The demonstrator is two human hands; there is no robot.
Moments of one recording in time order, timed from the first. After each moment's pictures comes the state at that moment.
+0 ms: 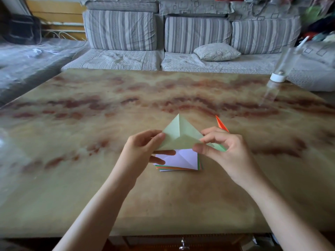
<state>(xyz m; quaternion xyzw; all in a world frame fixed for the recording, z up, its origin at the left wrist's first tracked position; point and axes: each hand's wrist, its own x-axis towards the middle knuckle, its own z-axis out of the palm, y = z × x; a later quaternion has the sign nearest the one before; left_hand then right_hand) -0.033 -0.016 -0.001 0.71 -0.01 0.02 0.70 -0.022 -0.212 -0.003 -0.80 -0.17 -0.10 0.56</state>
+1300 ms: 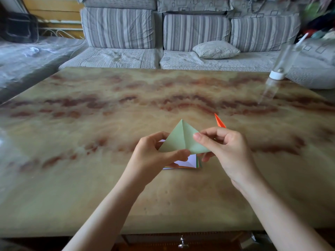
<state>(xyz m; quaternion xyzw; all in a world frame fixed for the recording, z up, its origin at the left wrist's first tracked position) -0.044 -0.037 0.007 0.74 -0.01 -0.04 0.67 -0.028 -0.203 0.002 -0.74 -0.06 -0.08 0.67</state>
